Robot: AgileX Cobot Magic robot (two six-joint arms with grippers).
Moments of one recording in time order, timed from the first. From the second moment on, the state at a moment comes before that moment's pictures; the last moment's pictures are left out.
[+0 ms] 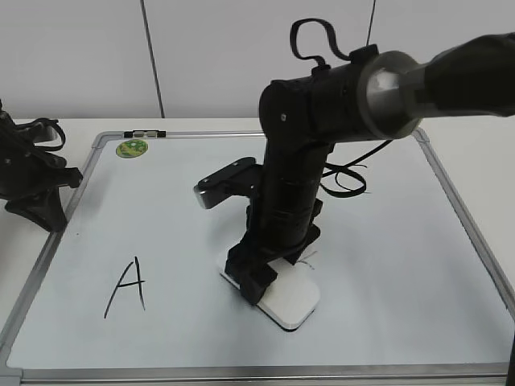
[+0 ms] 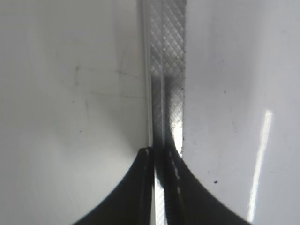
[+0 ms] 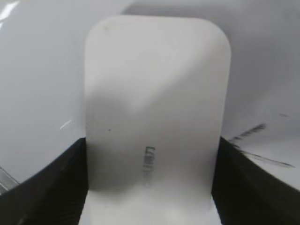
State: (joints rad) left arm 0.01 2.14 -1.46 -0.23 0.95 0.13; right arm 0.64 2.11 -1.51 0.18 1.02 -0.32
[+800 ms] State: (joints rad) left arm 0.01 2.14 -1.46 -0.22 0.95 0.13; right arm 0.66 2.11 -1.51 0.11 1.01 -0.21
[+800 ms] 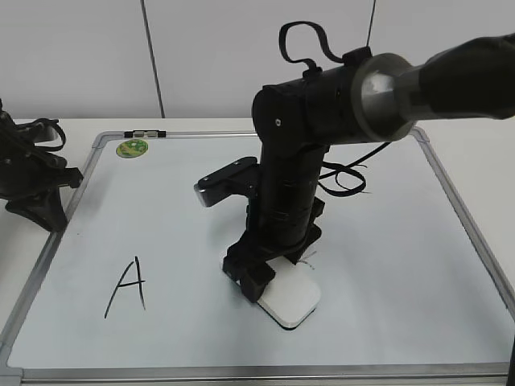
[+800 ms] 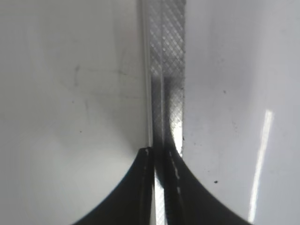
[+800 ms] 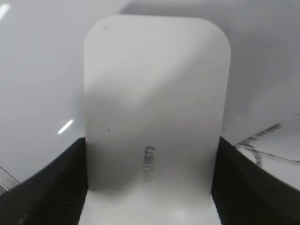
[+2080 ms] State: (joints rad) left arm 0.01 2.14 -1.46 -0.22 0.95 0.13; right arm 0.37 1.91 -1.58 0.02 1.14 -0.20
